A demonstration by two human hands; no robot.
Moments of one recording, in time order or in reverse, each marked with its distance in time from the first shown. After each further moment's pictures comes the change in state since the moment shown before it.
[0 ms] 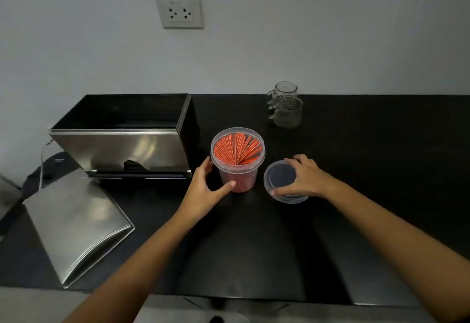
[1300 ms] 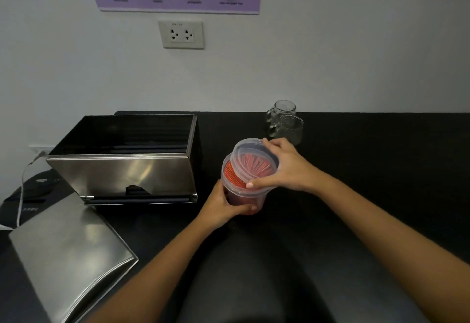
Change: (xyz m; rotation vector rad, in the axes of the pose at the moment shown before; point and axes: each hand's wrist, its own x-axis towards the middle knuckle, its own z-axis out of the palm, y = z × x) left_hand 0.038 -0.005 0.006 -0.094 -0.213 0.102; right_hand -0.017 -0.087 -0.046 0.282 0.189 -0.306
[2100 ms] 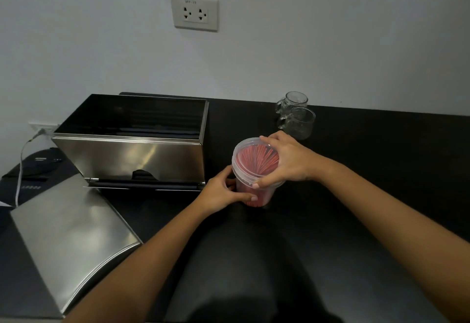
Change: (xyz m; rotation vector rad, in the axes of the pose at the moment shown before) left_hand 0.011 -0.012 -0.020 -0.039 -0.104 -0.087; right_hand 0.016 -0.015 0.002 -0.290 -0.169 -0.030
